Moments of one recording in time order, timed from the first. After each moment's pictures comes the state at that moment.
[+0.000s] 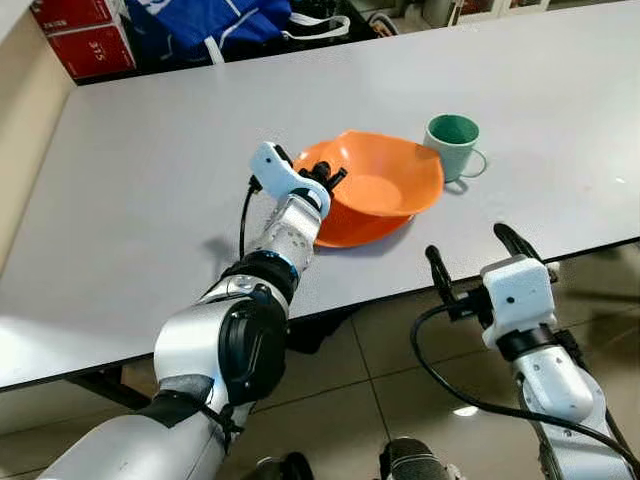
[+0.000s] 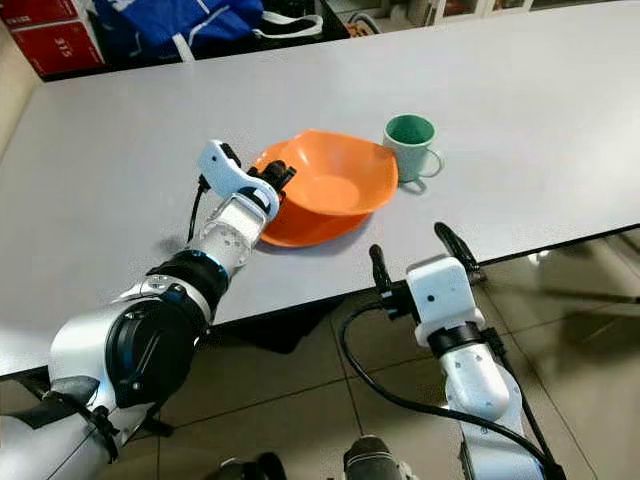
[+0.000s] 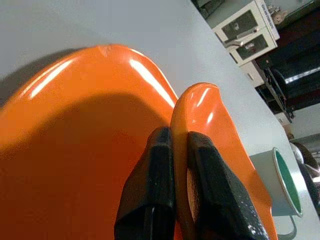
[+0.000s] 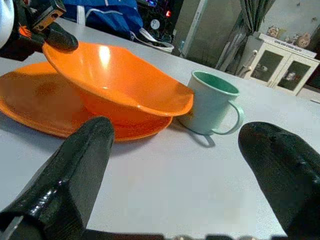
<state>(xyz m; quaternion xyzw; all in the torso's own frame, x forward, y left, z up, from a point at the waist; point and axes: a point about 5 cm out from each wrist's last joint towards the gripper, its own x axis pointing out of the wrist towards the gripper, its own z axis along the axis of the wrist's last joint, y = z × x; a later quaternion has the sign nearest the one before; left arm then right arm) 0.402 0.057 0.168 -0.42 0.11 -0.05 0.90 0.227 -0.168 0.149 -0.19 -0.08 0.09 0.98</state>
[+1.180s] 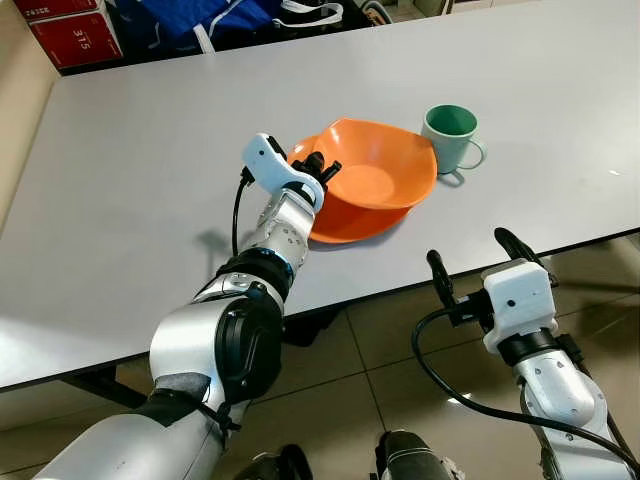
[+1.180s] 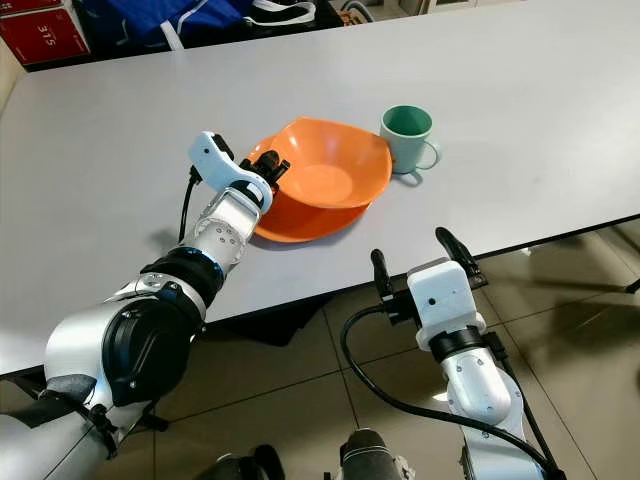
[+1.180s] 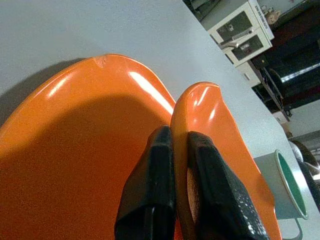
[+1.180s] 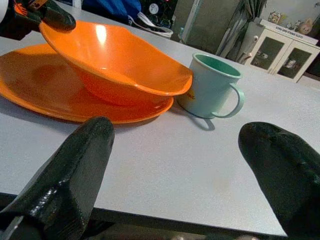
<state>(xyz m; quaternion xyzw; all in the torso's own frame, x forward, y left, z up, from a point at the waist) 0.405 0.065 0.174 -0.41 0.09 -0.05 0.91 0.225 -0.169 0.145 -0.19 -0.06 0.09 0.98</state>
